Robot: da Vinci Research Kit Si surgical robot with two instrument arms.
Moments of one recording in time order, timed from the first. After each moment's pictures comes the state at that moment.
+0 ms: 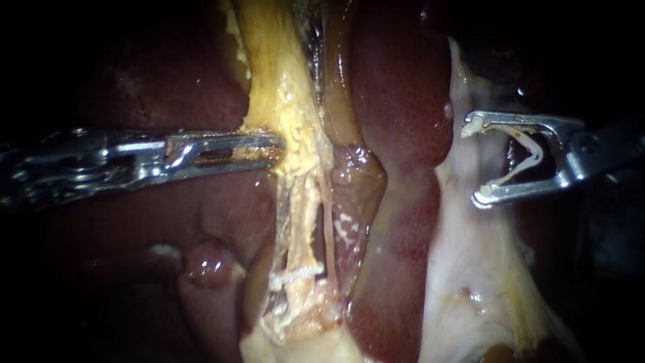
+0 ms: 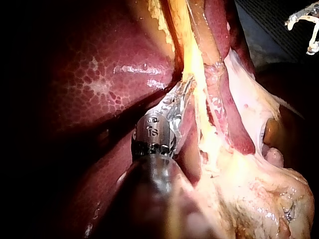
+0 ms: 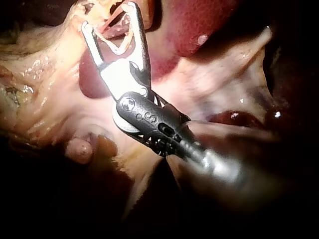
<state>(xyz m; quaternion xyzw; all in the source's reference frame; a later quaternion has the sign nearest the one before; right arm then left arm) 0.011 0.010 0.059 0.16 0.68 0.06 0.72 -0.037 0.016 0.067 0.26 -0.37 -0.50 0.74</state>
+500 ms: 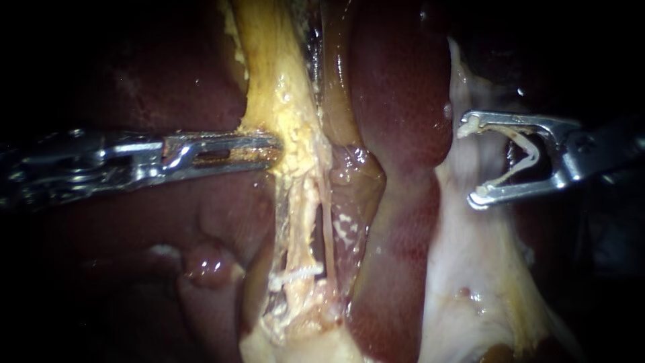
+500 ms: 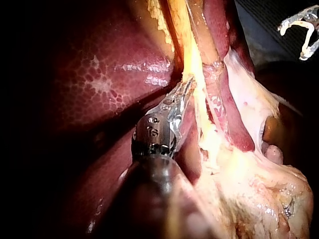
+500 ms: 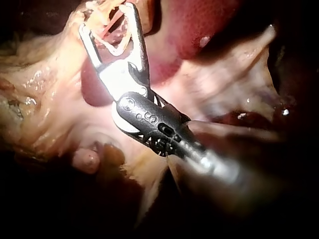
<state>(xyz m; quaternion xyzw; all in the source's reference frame) 0.014 0.008 0.061 0.19 0.66 0.08 0.72 -0.034 0.016 0.065 0.27 -0.37 -0.49 0.74</state>
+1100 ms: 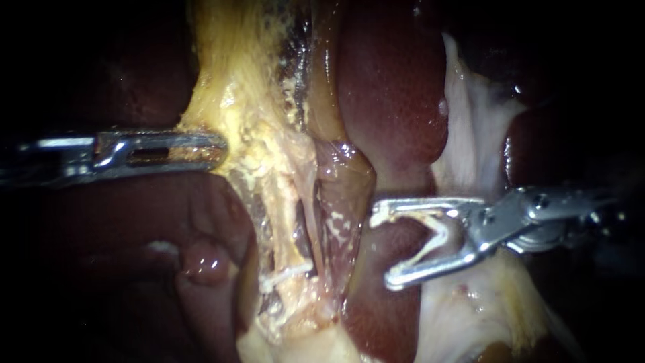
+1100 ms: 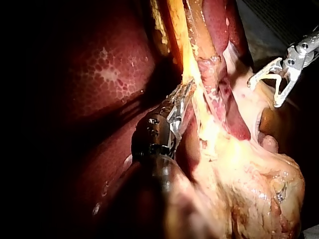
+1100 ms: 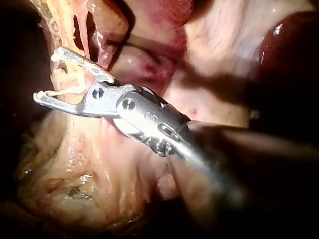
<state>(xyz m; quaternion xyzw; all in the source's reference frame) 0.025 0.000 0.067 0.32 0.61 0.16 0.70 -0.031 0.016 0.059 0.25 -0.37 -0.51 0.73</state>
